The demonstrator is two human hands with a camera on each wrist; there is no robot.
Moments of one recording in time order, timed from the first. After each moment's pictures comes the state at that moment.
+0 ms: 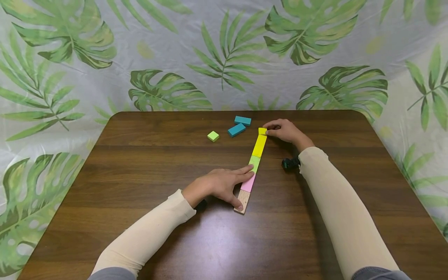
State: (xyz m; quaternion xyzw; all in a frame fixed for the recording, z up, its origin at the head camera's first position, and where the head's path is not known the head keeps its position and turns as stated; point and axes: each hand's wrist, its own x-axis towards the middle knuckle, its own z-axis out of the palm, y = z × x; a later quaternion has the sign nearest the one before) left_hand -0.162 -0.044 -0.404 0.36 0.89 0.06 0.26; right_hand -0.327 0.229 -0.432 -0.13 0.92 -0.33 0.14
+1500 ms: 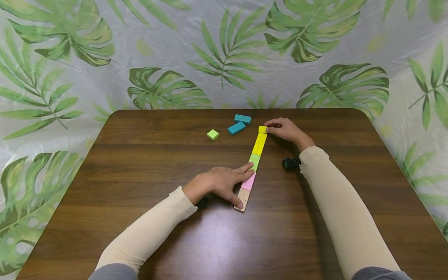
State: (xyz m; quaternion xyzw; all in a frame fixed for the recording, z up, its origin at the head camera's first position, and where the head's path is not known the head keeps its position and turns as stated) left_hand -0.166 -0.043 -0.401 0.36 0.89 0.04 0.28; right_hand -0.325 0.231 -0.432 -0.12 0.92 -0.34 0.15
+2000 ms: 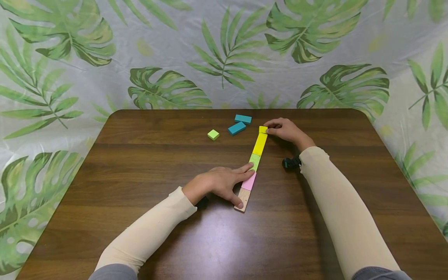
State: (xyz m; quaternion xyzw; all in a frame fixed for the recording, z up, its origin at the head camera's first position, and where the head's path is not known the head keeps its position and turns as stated) left_hand -0.167 -0.045 -0.402 0.37 0.89 0.05 0.27; right_hand -0.324 0.229 -0.431 -0.11 0.92 -0.35 0.15
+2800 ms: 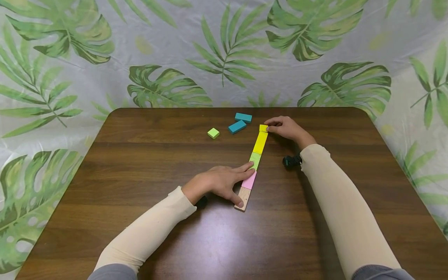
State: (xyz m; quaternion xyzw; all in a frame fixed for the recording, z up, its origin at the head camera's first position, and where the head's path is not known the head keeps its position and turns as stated) left_hand -0.167 -0.046 -0.405 0.37 0.89 0.07 0.27; right_hand -0.325 0.228 -0.428 -0.12 0.92 -0.34 0.16
